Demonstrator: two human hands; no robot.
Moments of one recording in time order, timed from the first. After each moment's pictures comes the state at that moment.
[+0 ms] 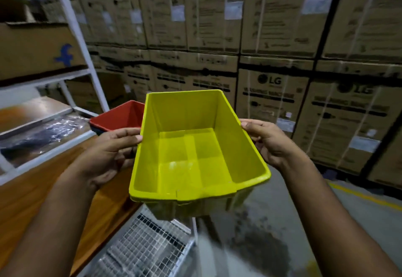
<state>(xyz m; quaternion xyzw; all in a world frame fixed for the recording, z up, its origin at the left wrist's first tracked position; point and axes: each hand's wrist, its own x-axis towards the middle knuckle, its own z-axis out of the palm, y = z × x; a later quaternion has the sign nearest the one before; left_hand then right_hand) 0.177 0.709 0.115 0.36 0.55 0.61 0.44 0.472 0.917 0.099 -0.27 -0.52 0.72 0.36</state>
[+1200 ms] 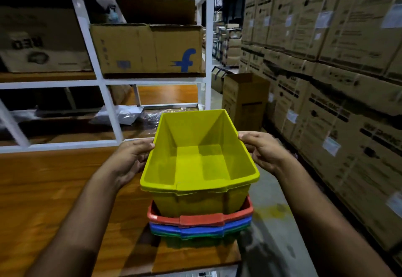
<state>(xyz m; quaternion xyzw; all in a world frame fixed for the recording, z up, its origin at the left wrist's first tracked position) 0.012 0.839 0.072 0.02 0.65 0.75 0.09 0.040 1.182 0.077 -0.05 -0.62 0.78 -0.02</state>
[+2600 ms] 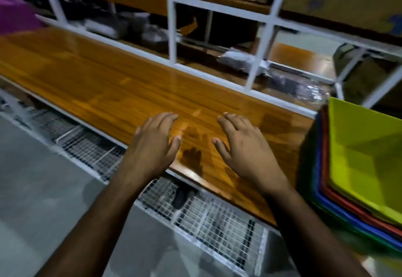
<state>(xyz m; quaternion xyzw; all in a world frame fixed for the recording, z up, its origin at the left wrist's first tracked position) 0.207 0.575 0.009 -0.09 0.97 0.17 -0.17 0.120 0.778 0.032 0.36 -0.93 0.08 0.10</state>
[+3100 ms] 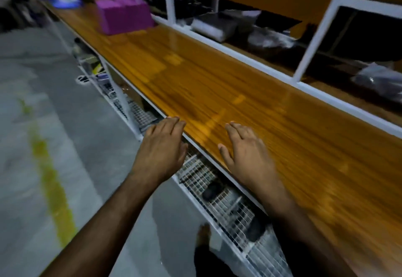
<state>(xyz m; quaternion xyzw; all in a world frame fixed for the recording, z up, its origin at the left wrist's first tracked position) 0.251 0.204 -0.020 -0.25 0.96 0.03 -0.09 0.107 0.366 -0.027 0.46 -0.88 0.12 0.01</state>
